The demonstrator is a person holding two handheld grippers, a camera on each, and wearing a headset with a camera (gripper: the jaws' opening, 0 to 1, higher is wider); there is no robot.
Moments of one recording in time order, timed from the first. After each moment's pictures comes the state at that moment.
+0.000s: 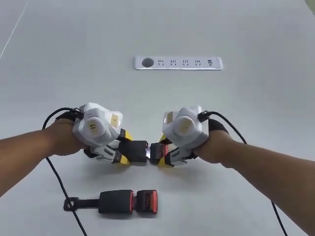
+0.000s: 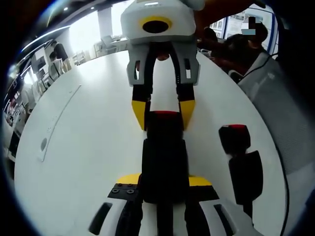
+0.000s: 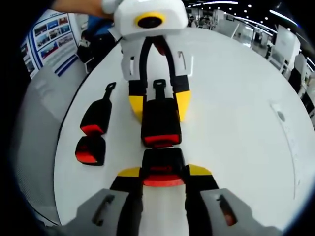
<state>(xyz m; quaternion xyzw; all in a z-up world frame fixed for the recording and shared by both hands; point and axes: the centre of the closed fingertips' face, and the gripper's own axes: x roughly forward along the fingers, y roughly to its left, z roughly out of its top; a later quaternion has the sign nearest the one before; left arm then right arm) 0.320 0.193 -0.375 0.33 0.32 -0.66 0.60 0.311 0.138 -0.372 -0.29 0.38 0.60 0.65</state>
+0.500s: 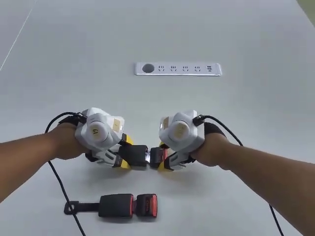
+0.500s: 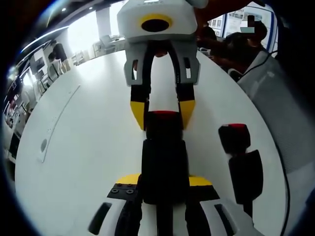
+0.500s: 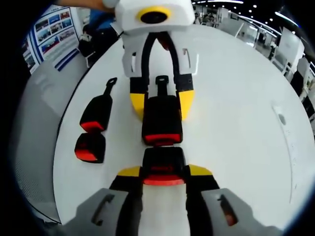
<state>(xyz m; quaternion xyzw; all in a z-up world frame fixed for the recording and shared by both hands) 0.315 0.191 -0.370 0.33 0.32 -0.66 0.60 0.309 0.137 -0.373 -0.31 0.38 0.59 0.64</state>
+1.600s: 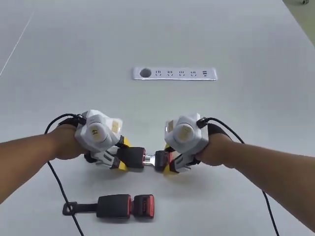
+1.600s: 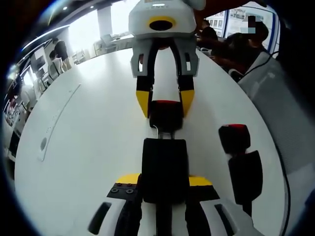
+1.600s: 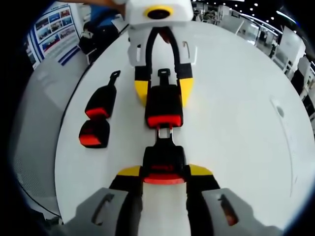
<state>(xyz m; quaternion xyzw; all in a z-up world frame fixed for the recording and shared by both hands) 0.314 0.191 -0.370 0.33 0.33 -0.65 0.60 0.302 0.111 -0.373 -0.32 0.39 0.59 0.63</state>
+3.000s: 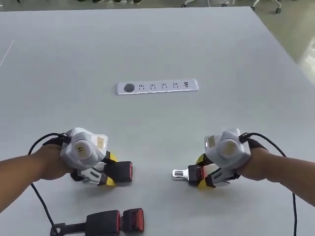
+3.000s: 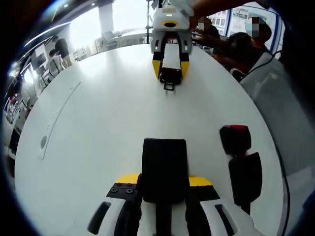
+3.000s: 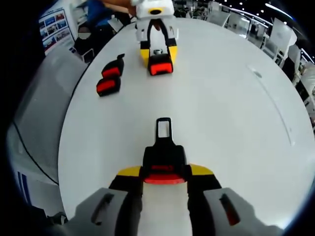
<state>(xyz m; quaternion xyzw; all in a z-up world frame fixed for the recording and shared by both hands) 0.317 0.192 -0.373 0.33 0.34 -0.64 0.60 0.279 -0.013 -0.371 -0.31 0.41 0.57 0.65</state>
